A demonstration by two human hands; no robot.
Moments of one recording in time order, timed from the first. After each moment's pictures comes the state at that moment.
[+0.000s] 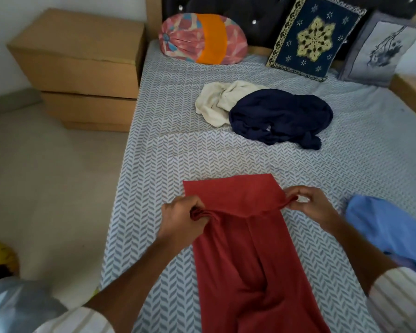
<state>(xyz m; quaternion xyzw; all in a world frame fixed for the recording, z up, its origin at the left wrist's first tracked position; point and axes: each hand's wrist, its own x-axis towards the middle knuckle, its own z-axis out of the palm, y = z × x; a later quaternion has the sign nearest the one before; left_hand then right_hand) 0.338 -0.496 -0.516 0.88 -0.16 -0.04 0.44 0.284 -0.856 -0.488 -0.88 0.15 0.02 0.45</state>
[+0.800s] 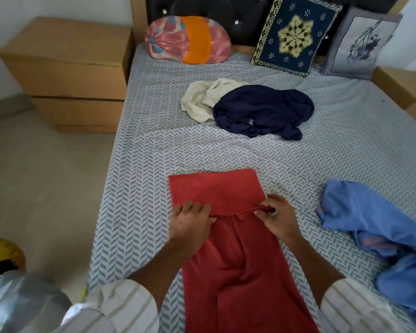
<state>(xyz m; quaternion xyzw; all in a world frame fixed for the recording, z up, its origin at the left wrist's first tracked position) 0.285 -0.550 -0.550 0.94 -0.28 0.12 0.12 0.222 -0.816 -0.546 -0.92 0.21 -0.08 0.32</state>
